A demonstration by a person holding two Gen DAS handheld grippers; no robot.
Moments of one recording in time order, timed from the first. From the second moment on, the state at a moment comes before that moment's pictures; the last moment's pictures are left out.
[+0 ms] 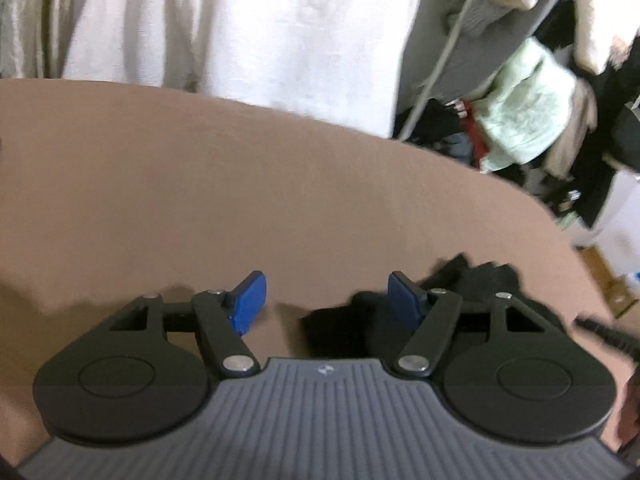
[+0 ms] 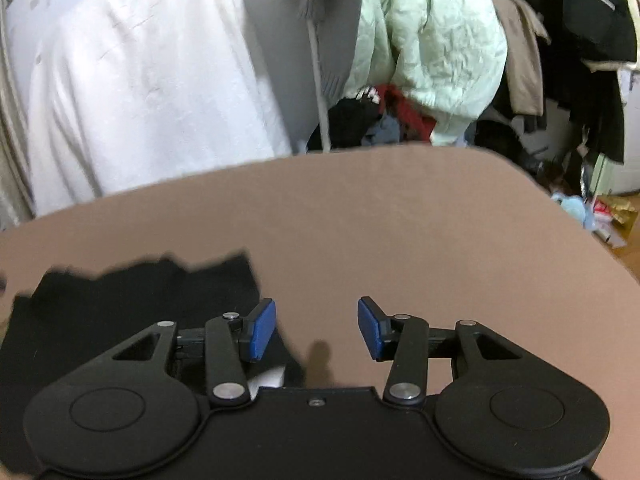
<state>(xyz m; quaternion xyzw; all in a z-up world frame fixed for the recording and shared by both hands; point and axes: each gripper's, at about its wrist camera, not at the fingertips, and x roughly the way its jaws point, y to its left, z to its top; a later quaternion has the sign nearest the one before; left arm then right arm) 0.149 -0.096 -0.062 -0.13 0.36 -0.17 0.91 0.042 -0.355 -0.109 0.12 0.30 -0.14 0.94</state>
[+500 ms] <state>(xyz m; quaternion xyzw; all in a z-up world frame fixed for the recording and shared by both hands) 0.161 -0.118 -0.121 -0.06 0.47 -0.12 0.87 -0.014 -0.341 -0.159 0.43 0.37 0.04 0.82</state>
